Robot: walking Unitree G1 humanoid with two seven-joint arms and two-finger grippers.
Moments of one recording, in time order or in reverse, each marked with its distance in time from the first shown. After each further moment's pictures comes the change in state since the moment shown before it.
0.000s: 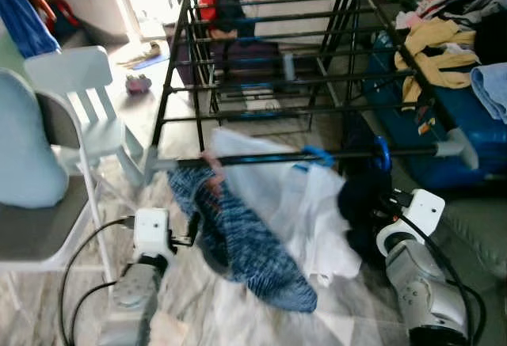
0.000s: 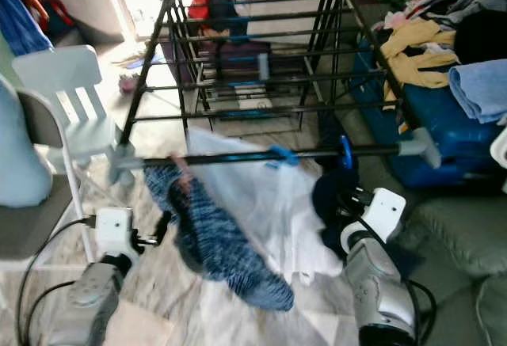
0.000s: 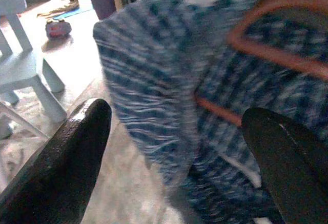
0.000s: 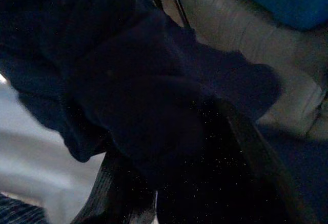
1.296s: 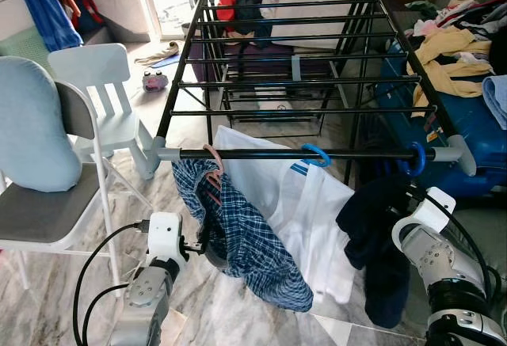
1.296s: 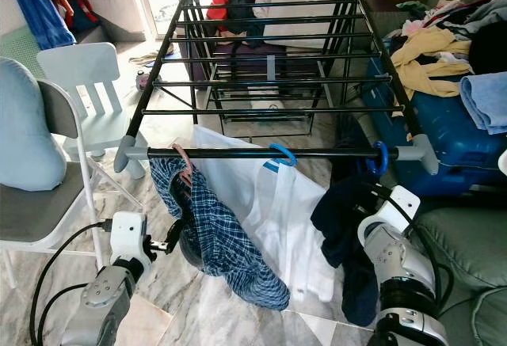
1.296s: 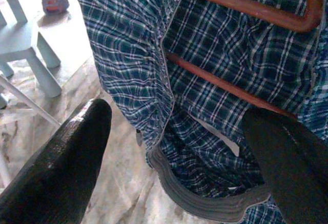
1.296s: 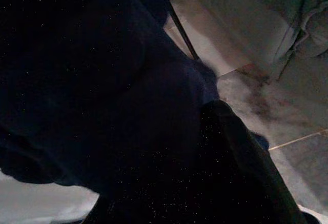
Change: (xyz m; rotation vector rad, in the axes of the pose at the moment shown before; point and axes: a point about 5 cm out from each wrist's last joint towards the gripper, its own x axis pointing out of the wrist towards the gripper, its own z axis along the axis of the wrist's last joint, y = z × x) left arm 0.001 -0.004 -0.007 0.004 0.074 -0.018; right arm 0.034 -0.025 0.005 0.127 0.259 -0.170
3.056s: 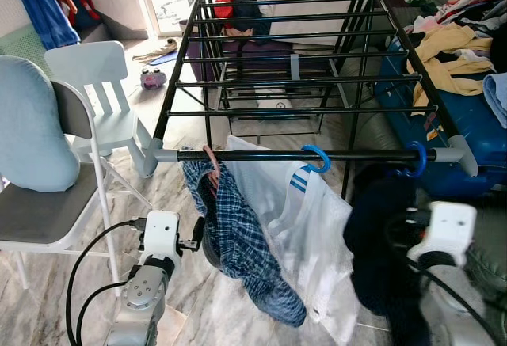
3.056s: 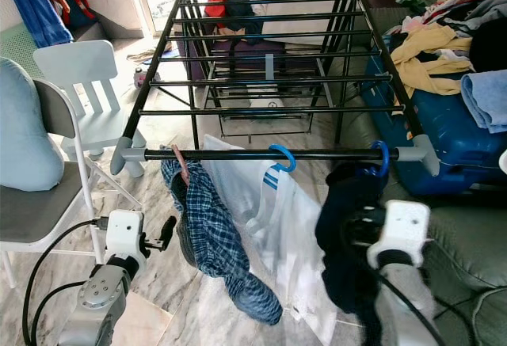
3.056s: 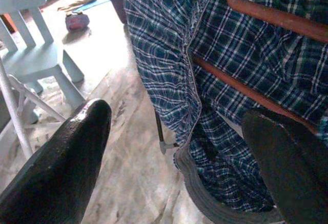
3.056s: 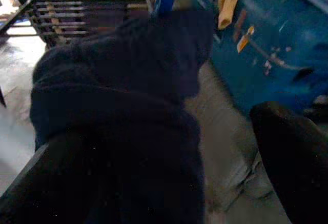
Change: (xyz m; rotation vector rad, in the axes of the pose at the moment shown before) left arm -0.003 0.007 0.003 0.098 -0.038 0.064; right arm -0.073 -0.009 -0.016 -0.479 -0.487 0.138
